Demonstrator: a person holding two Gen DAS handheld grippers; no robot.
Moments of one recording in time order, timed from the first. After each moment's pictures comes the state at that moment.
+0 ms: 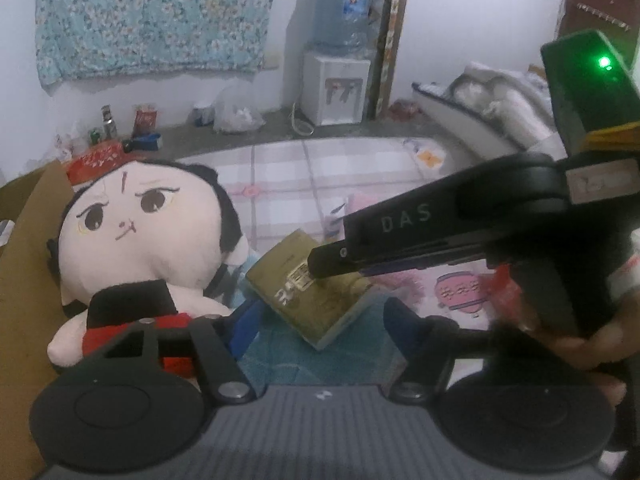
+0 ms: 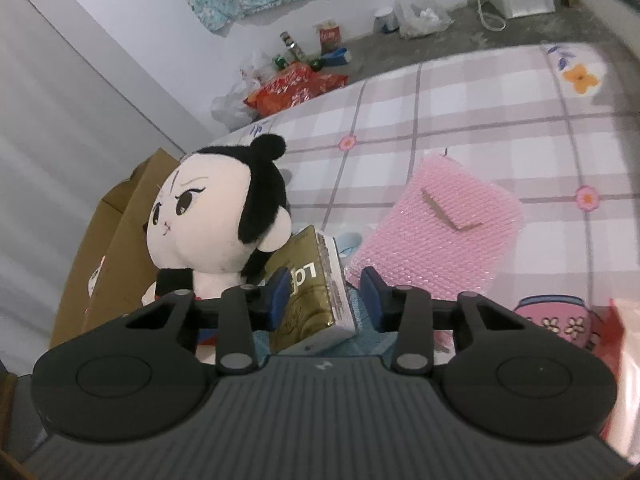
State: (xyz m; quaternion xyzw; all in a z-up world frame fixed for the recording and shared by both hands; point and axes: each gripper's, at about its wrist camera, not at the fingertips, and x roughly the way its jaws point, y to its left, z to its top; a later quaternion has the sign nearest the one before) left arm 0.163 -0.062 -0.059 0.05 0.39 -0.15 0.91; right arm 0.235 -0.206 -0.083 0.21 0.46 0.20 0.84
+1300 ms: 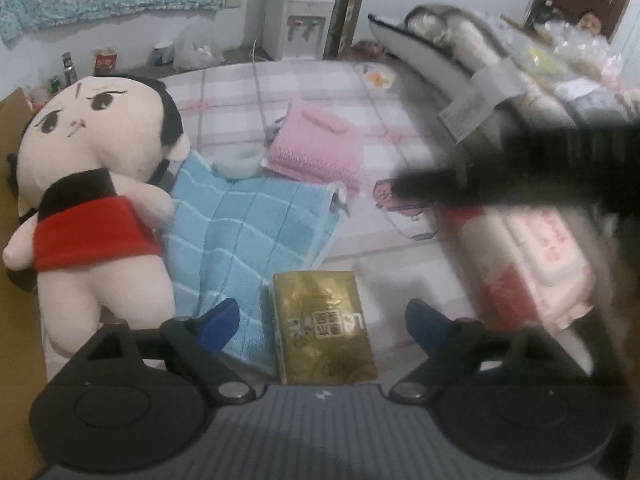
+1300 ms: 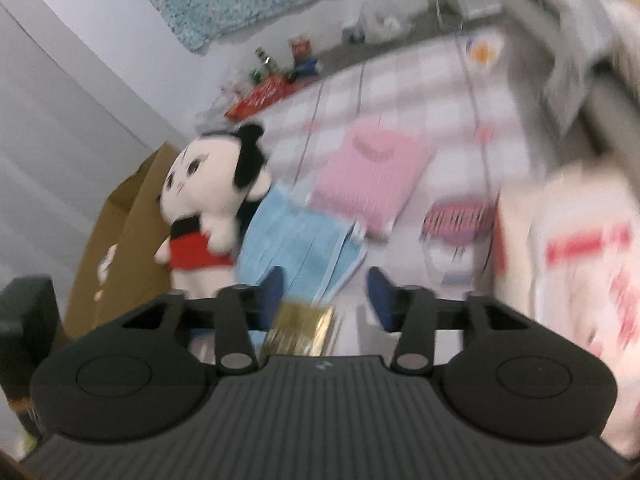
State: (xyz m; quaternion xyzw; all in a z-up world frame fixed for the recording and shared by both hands) left arm 0.123 -0.069 -0.078 0.04 0.48 -0.20 0.85; right arm 0.128 -0.258 -0.055 0.23 0.45 0.15 0.85
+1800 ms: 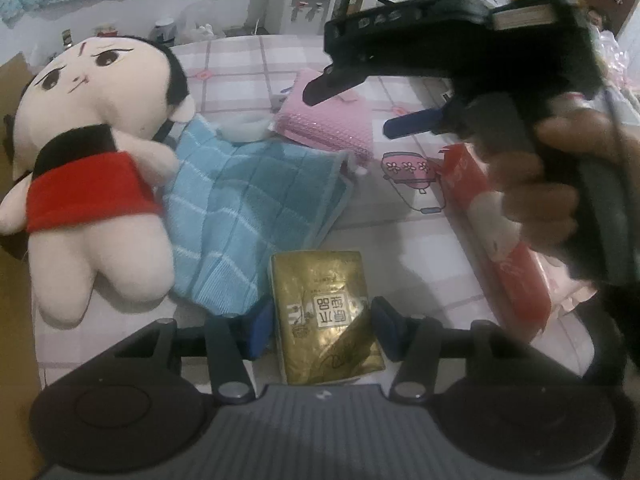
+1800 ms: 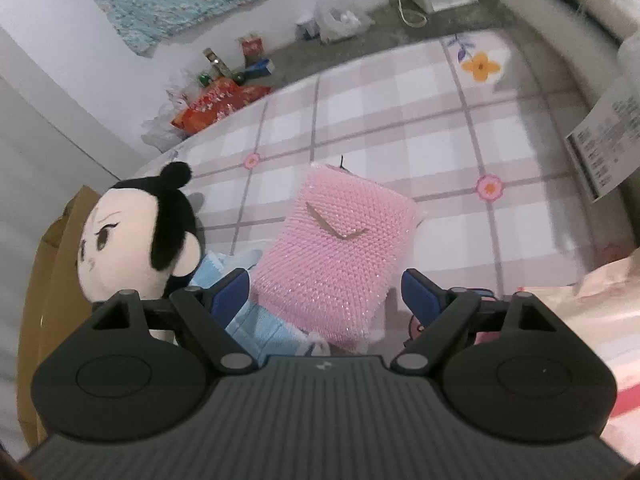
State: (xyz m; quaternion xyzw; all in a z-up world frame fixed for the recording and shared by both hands) left arm 0.116 -0.055 -0.089 0.02 0.50 -0.21 0.84; right arm 0.237 -0.245 -0.092 0.22 0.47 0.08 0.85
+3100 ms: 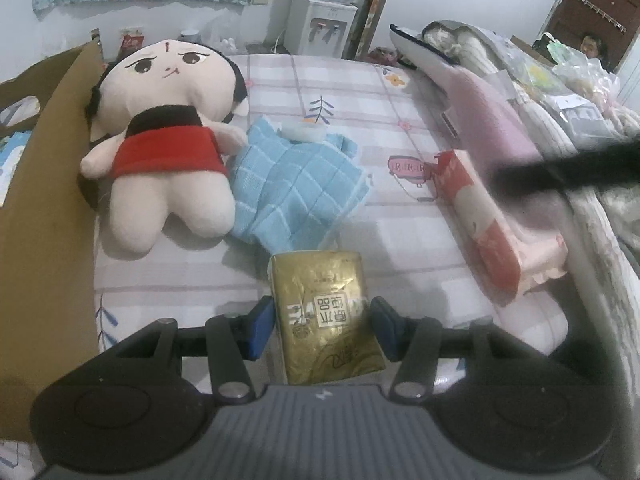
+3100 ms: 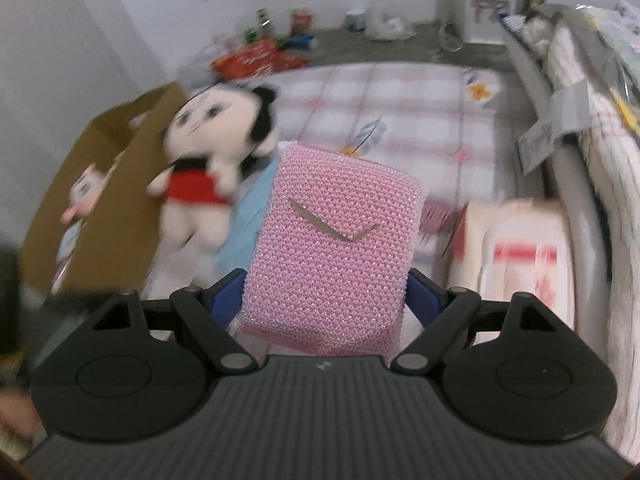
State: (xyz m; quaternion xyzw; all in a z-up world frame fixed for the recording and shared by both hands) left arm 0.056 -0.010 -0.057 0.00 0.48 -0.19 0.86; right arm 0.084 -0.230 -0.002 0.07 0.47 0.14 0.87
